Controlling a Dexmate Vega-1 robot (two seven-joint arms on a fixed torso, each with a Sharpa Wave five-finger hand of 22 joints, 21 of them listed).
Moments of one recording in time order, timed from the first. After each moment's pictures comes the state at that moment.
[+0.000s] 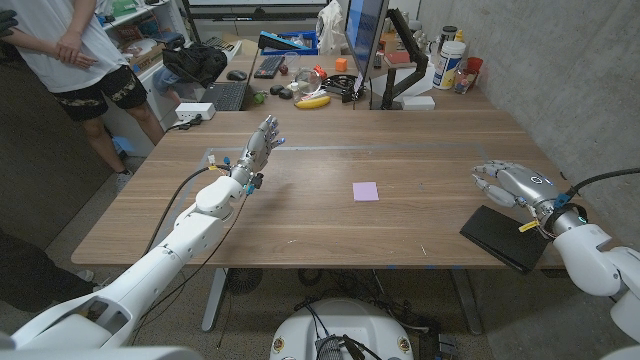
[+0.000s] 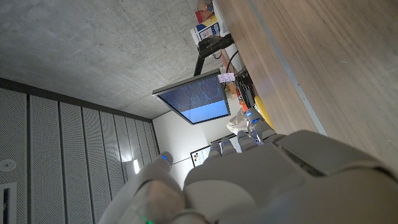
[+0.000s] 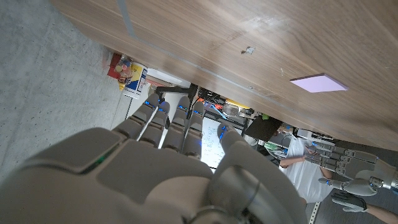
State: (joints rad) left arm 0.84 0.57 0.41 -1.39 -0.56 -0.26 -0.04; left_hand 0.00 0.06 0.32 0.20 0.28 -0.17 -0.07 0.19 0.18 -0.17 -0.11 0.19 0.17 -0.17 -0.03 0.20 0.19 -0.17 -0.03 0.74 0.20; right arm -1.75 -0.81 0.29 -2.08 -0.72 -0.05 -0.17; right_hand 0.21 0.15 0.47 0.02 0.19 0.44 -0.08 0.19 0.18 0.39 -0.05 0.22 0.18 0.23 -0.04 0.18 0.16 0.16 -0.04 0.33 0.19
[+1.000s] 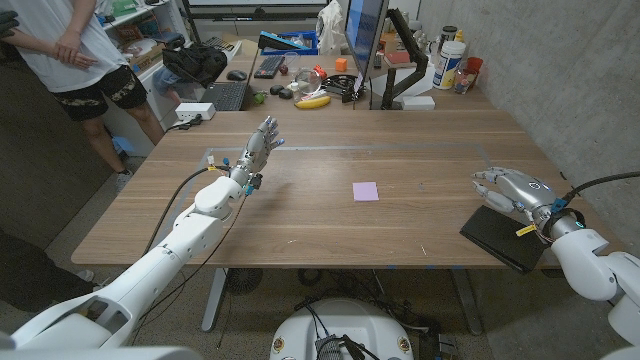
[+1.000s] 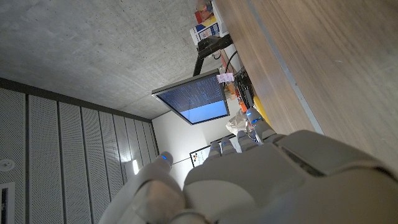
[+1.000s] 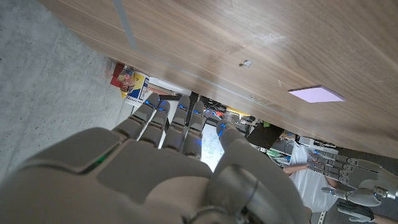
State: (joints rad) left arm 0.83 0.57 0.41 -1.37 -0.56 -0.27 -0.05; left_hand 0.00 0.06 0.32 0.19 0.28 -0.17 -0.07 0.19 0.18 -0.17 -0.11 0.19 0.17 -0.17 -0.03 0.20 0.19 -0.17 -0.03 0.74 0.20; right arm -1.77 -0.83 0.27 -2.09 -0.71 -0.10 -0.17; right_hand 0.24 0.15 0.48 0.00 0.19 0.44 -0.08 0.19 0.18 0.40 -0.05 0.22 0.18 0.24 -0.04 0.18 0.16 0.17 -0.04 0.33 0.19
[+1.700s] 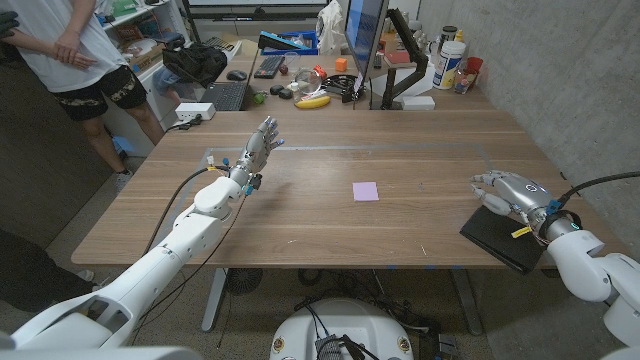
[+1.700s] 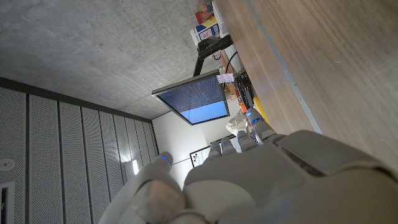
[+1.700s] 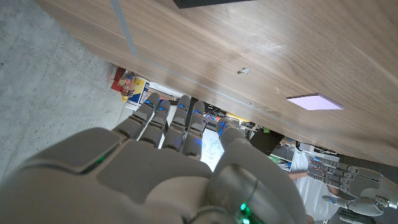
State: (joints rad) left arm 0.83 0.57 0.41 -1.37 -0.57 -0.27 -0.06; left_hand 0.00 0.06 0.32 0.19 0.28 -0.17 -0.07 0.19 0.18 -0.17 -0.11 0.19 0.17 -0.17 -0.03 0.20 0.19 -0.17 -0.03 0.74 0.20; right arm -1.77 -0.85 0.24 -2.10 -0.72 -0.16 -0.16; right_hand 0.25 0.15 0.49 -0.02 0.19 0.44 -0.08 0.19 0.18 0.41 -0.05 0.22 0.18 0.25 -0.04 0.18 0.16 0.17 -0.04 0.33 0.19
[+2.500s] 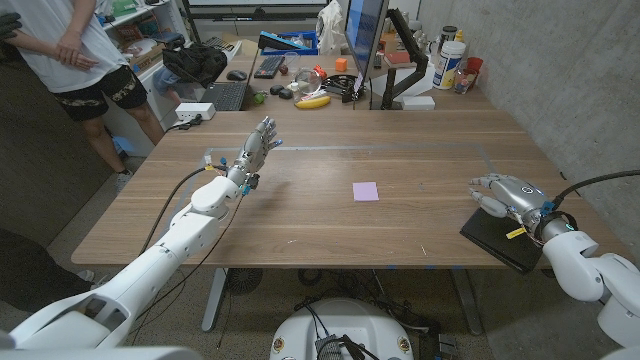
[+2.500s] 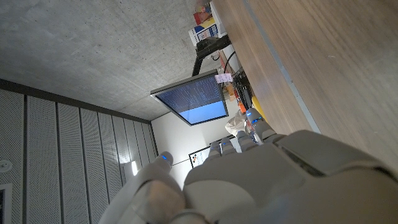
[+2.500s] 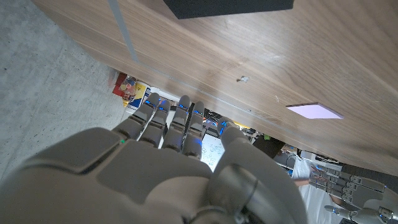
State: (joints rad) left arm 0.82 0.58 0.41 -1.35 -0.57 -0.27 -0.07; left_hand 0.00 0.06 0.32 0.19 0.28 -0.17 -0.07 0.19 0.18 -0.17 -0.11 0.19 0.17 -0.17 -0.03 0.20 0.19 -0.17 -0.03 0.74 0.20; right arm -1.76 -0.88 0.20 -2.10 -0.72 -0.22 -0.15; right_hand 0.26 0.15 0.49 -0.04 0.19 0.44 -0.08 0.19 0.18 0.41 -0.05 0.22 0.18 0.25 -0.04 0.18 0.16 0.17 -0.04 0.32 0.19
